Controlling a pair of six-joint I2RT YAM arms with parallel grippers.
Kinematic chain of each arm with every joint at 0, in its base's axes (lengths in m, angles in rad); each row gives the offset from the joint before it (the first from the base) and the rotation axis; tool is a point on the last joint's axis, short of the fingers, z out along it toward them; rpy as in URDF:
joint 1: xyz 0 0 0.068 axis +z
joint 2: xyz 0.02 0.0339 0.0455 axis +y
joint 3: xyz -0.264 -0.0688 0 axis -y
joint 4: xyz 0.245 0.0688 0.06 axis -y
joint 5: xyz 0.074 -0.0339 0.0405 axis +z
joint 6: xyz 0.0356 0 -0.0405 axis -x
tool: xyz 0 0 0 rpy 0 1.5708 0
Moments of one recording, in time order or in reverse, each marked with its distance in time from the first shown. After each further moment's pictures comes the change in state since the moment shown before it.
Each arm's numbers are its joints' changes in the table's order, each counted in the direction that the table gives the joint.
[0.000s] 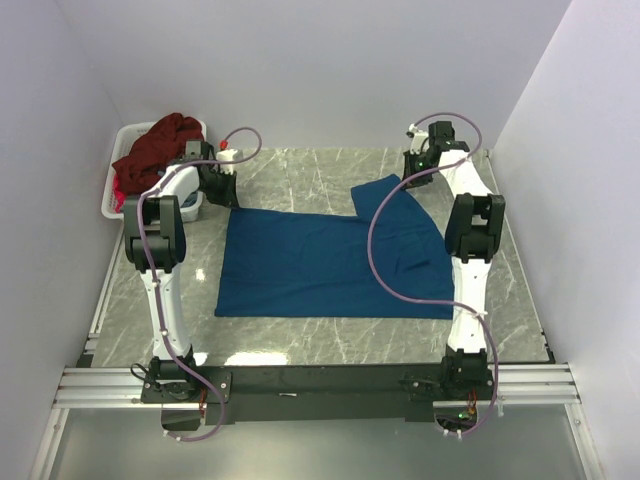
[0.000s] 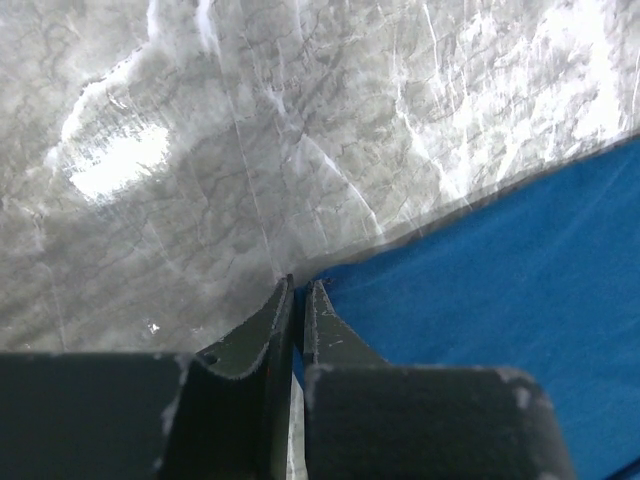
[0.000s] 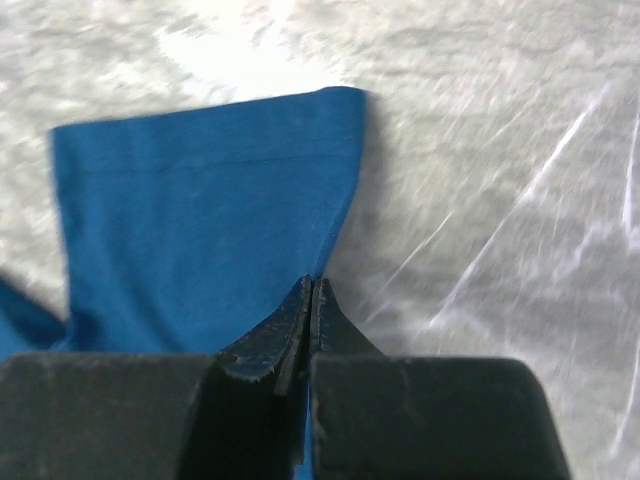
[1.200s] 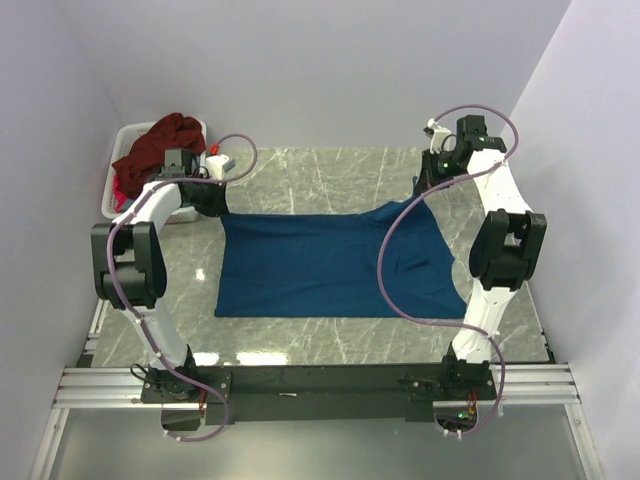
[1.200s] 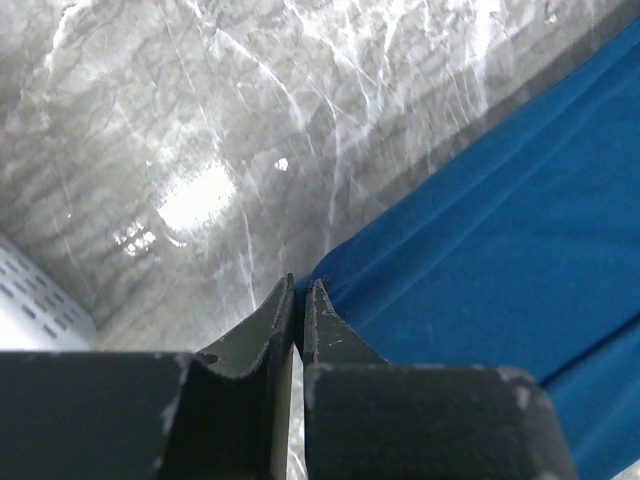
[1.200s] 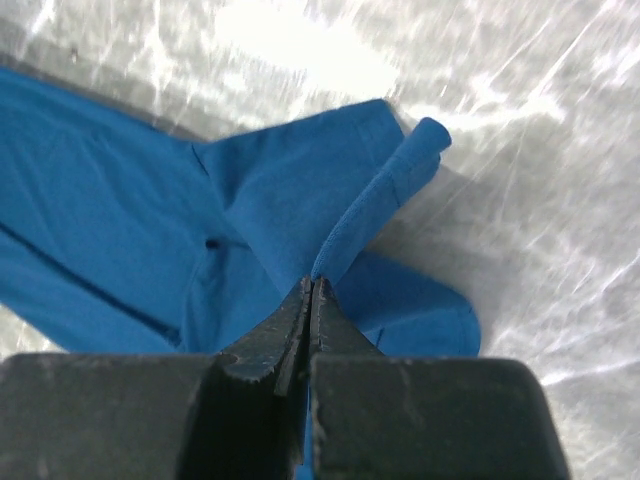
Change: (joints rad) left arm 0.031 -0.397 -0.389 0.086 -0.052 -0.170; right arm -0.061 -0.453 -0.342 -0.150 0.138 0.109
